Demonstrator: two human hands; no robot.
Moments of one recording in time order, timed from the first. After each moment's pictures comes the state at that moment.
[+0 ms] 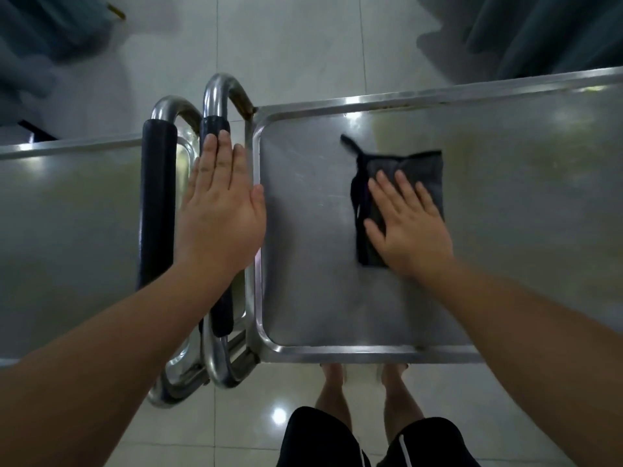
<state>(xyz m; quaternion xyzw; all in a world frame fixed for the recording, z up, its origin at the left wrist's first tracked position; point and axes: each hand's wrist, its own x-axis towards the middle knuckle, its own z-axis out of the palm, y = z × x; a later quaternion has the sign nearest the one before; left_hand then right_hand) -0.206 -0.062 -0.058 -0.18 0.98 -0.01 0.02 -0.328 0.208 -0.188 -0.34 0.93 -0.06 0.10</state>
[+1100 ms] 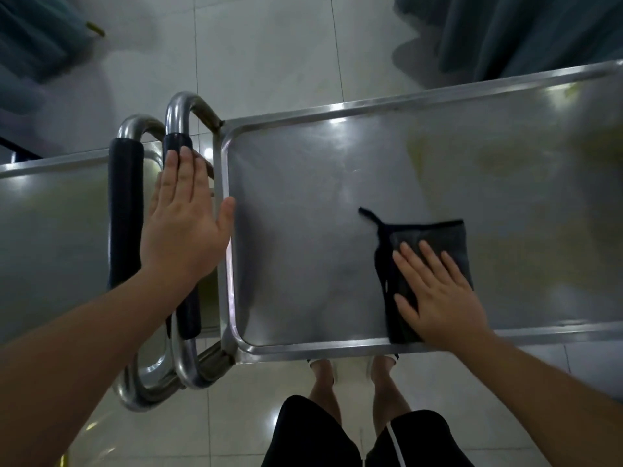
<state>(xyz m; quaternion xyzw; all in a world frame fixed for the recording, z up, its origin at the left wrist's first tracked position) -0.202 -0.065 -0.067 -0.19 0.98 -0.03 0.02 -0.258 0.357 -0.181 -0.36 0.92 -0.02 0.15</state>
